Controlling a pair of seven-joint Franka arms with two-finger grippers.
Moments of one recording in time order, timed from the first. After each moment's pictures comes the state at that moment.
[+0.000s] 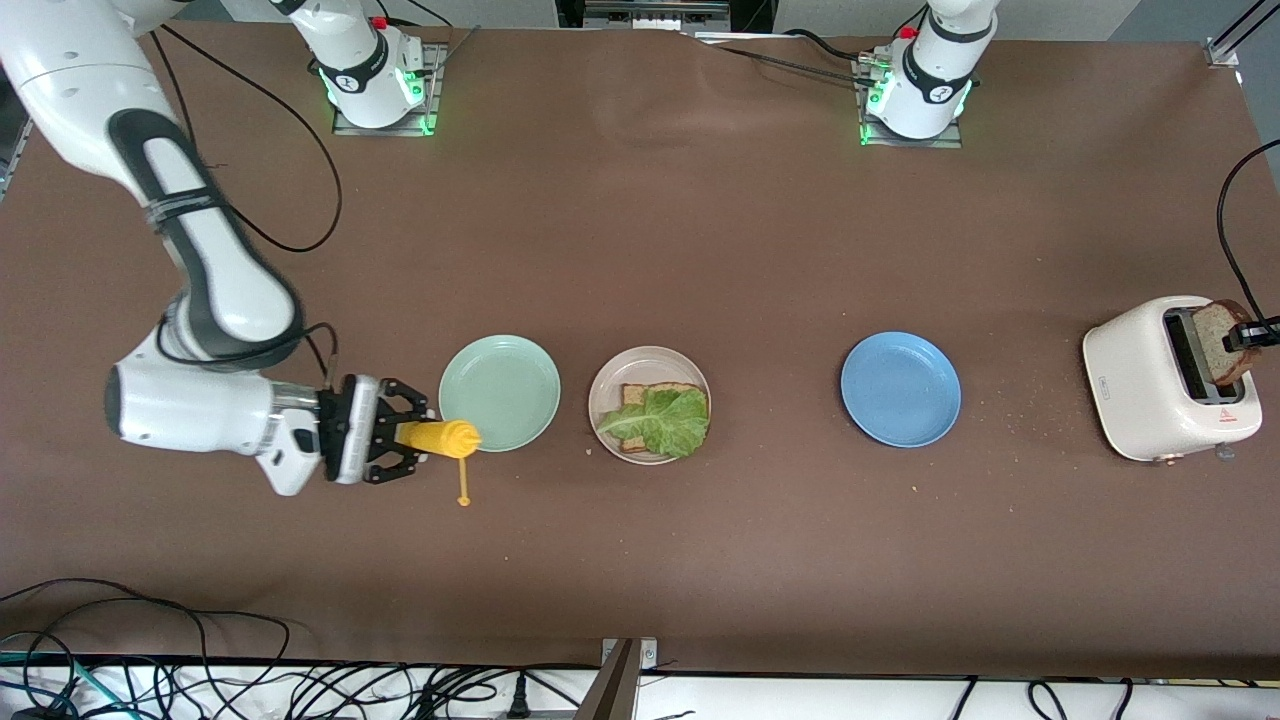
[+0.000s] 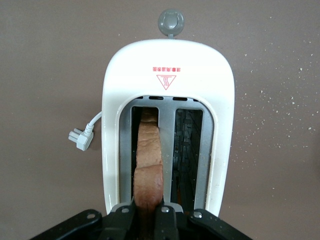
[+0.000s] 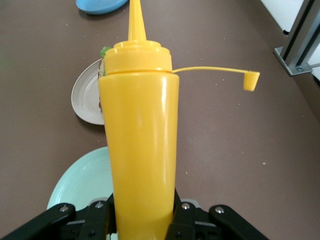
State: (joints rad) left arm 0.63 0.40 -0.16 -1.67 0.16 1.95 0.28; right arm -0.22 0.77 0.59 -1.41 0.25 2.17 -1.28
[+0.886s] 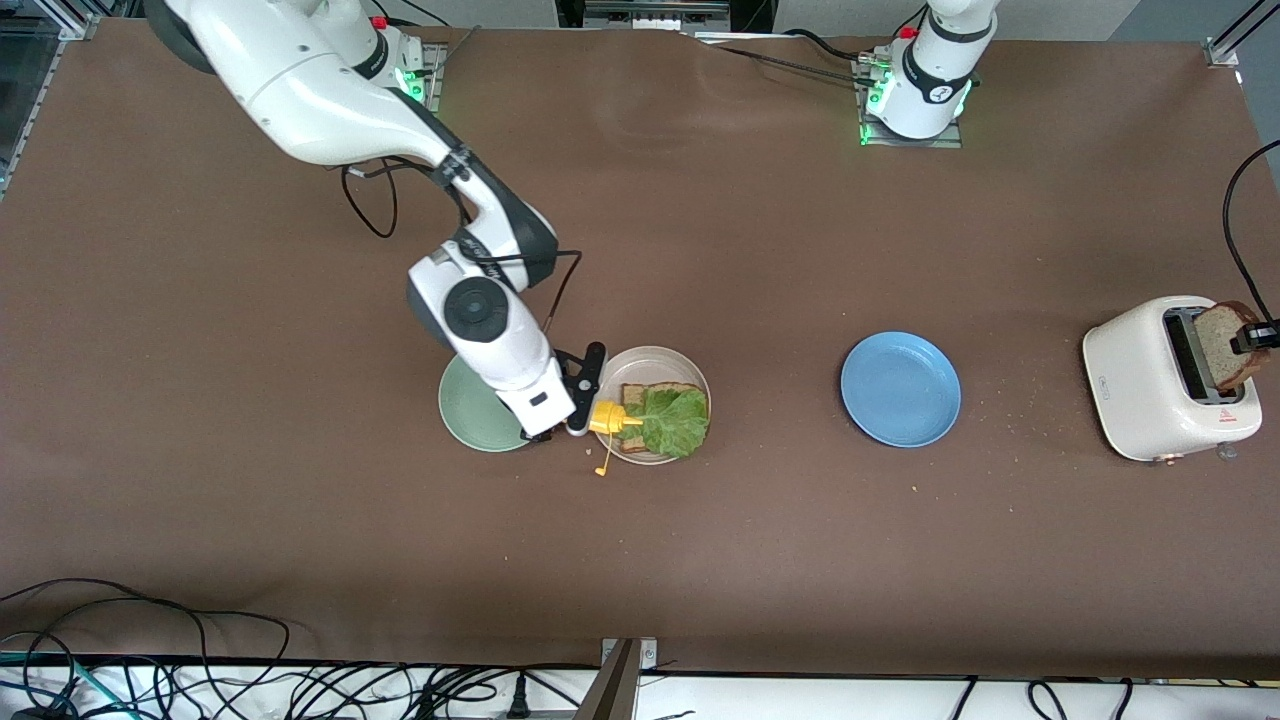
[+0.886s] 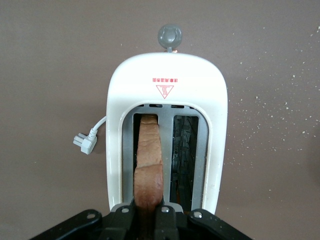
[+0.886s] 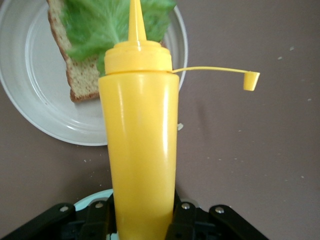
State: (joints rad) left arm 0.62 0.39 -0.17 -1.62 0.16 1.92 0.28; right arm 0.34 0.82 0.31 -1.38 -0.33 2.26 -0.63
